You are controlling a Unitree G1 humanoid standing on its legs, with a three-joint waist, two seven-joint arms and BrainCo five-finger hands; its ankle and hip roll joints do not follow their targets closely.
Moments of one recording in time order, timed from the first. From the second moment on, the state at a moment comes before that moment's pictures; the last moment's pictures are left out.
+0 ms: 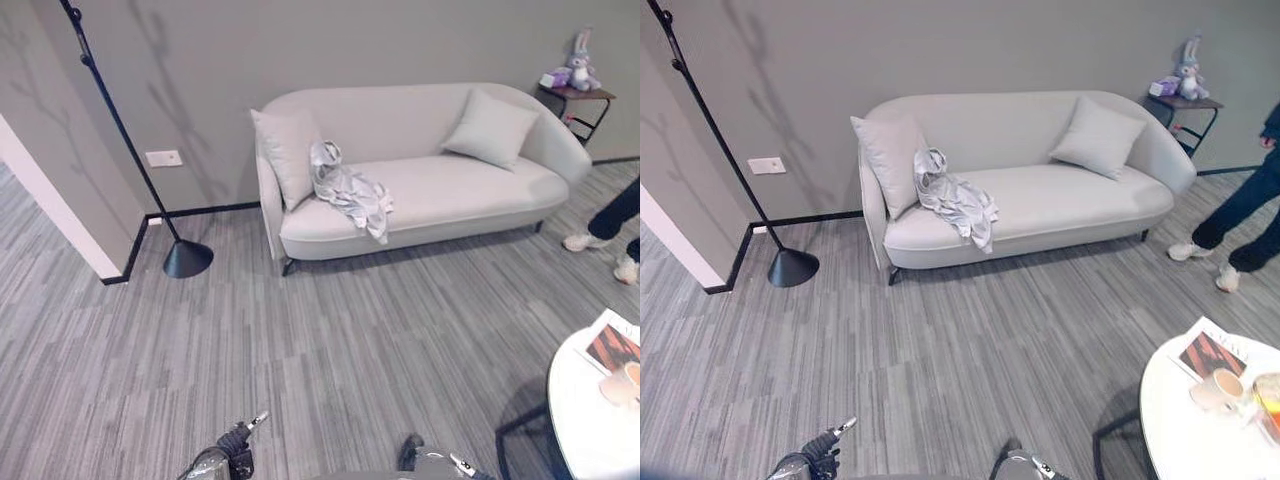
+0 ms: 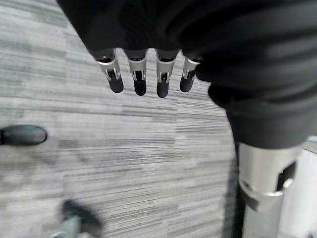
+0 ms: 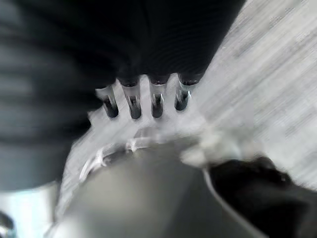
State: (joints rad) left arm -0.07 0.20 -0.10 1.36 -0.49 -0.09 -0.07; right arm 0.01 -0.22 0.11 1.33 0.54 -0.01 0.16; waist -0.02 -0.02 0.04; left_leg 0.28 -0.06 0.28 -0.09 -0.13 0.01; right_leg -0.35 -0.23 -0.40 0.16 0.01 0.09
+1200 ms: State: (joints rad) left arm 0.08 0.21 0.04 1.49 -0.45 -0.07 -0.07; right arm -0.11 -0.14 0.26 1.38 0.41 -0.01 0.14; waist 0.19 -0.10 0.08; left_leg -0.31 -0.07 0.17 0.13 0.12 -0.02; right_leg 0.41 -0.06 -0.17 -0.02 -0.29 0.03
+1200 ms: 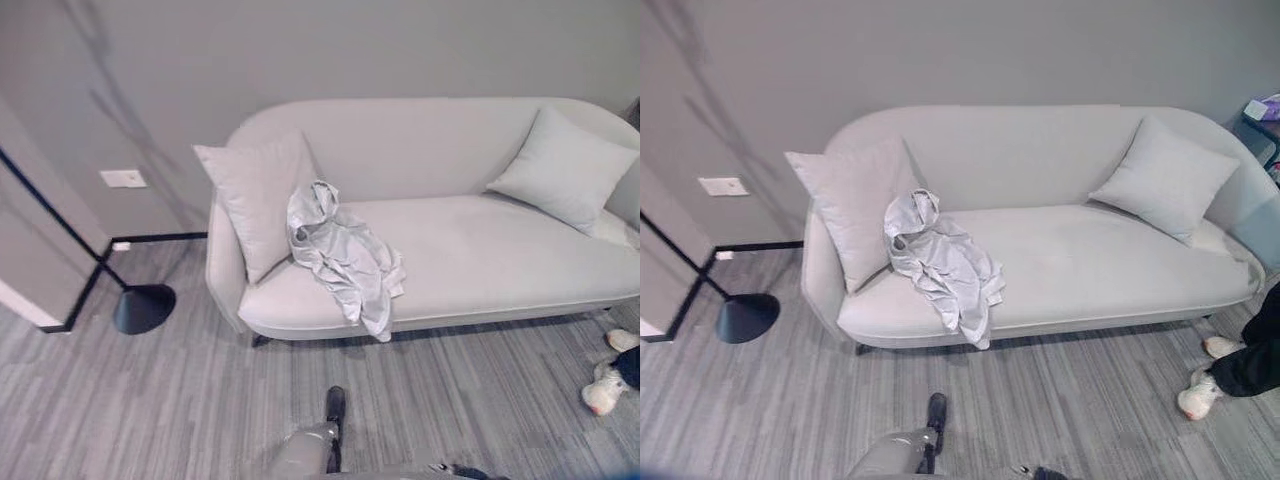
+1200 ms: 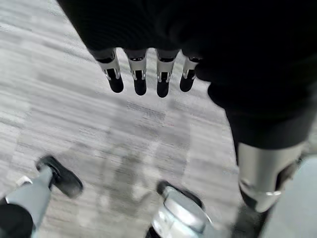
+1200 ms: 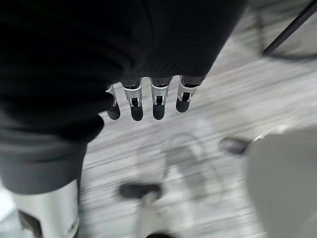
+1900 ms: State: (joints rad) left arm 0.09 0.21 -0.07 1.19 -0.45 -0.12 0.04; right arm -0.11 -0.26 0.37 1.08 -0.20 -0.01 -0.16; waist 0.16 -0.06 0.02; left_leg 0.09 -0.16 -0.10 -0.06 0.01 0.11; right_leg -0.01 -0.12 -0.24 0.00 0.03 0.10
